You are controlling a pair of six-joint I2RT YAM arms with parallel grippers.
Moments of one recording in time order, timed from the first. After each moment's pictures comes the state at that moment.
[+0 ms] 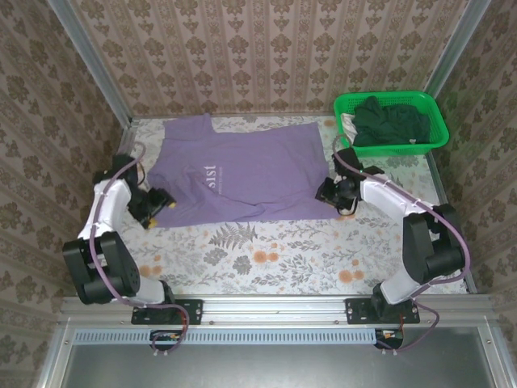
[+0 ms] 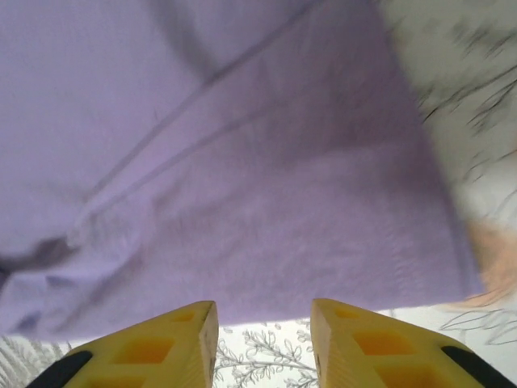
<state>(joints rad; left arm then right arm) 0.20 1.41 1.02 -1.06 0.29 -0.53 0.26 1.57 1.00 -0.60 -0.19 0.68</state>
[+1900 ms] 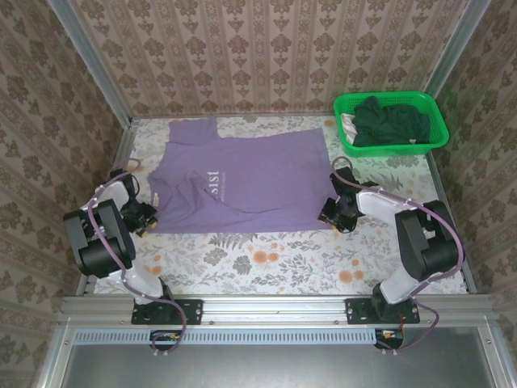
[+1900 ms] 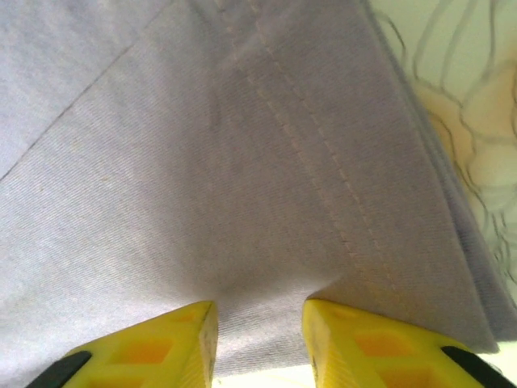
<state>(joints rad) 0.30 1.64 0.97 -0.87 0.03 -0.52 0.26 1.58 0.83 -0.58 -0.16 0.79</state>
